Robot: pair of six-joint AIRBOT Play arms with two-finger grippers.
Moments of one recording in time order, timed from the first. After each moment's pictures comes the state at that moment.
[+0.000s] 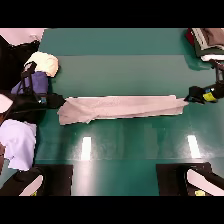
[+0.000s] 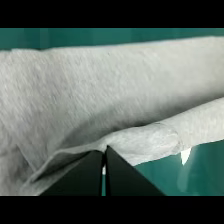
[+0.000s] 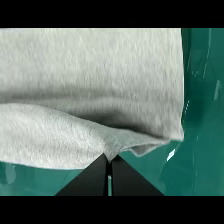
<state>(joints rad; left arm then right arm) -0.12 -0.87 0.84 1.14 -0.92 -1.55 -0.24 -1.16 1.15 -1.22 1.37 1.47</state>
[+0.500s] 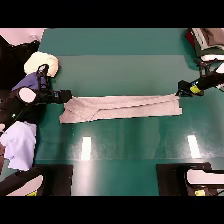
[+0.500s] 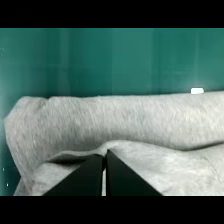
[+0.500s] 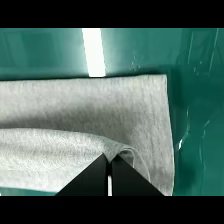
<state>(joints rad) -0.12 -1.13 0.84 1.15 -0.66 -1.54 -0.22 -1.47 1.29 -1.22 1.27 1.47</state>
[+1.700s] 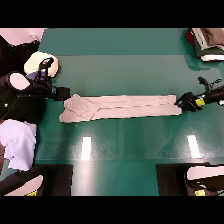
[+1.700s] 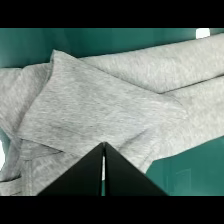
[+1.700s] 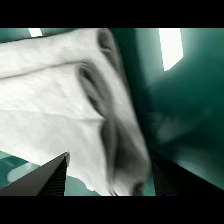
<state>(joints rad) -0.12 -1.15 1.04 1.15 -1.00 -1.46 -0.46 -1.62 1.17 -0.92 1.39 1.17</state>
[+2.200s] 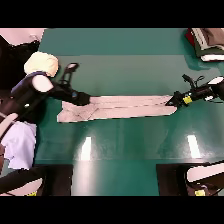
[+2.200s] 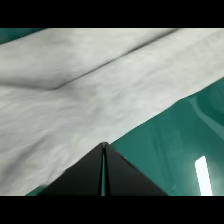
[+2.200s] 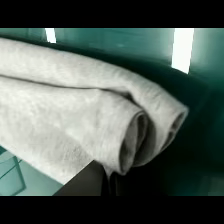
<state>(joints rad) -0.37 -1.26 1.09 1.07 -0.97 -1.46 -0.33 -1.67 1.21 -0.88 1.39 1.10</state>
